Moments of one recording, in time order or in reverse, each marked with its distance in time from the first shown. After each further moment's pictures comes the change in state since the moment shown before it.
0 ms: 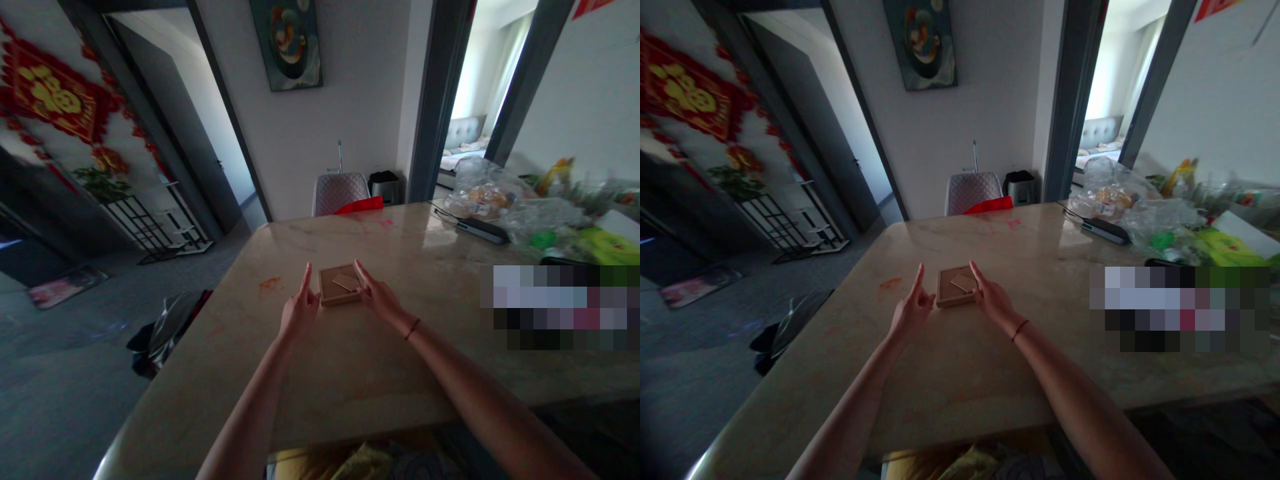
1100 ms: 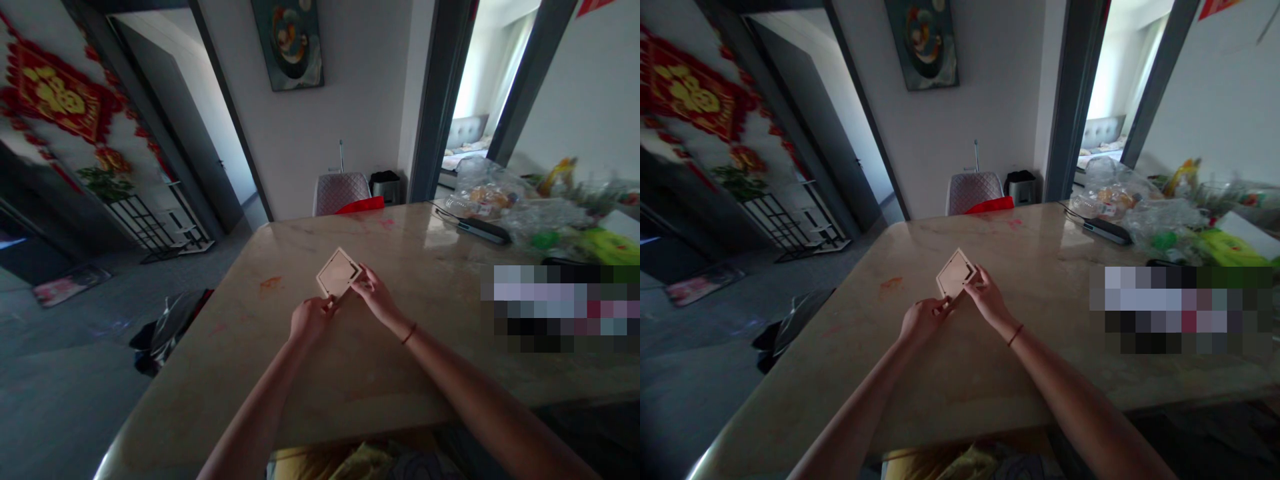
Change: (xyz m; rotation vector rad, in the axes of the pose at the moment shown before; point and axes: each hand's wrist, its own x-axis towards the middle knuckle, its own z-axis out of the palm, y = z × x) left_hand -0.010 0.023 0.006 0.205 -0.253 -0.098; right_hand 0.006 -0.015 0.013 0.693 0.167 0.234
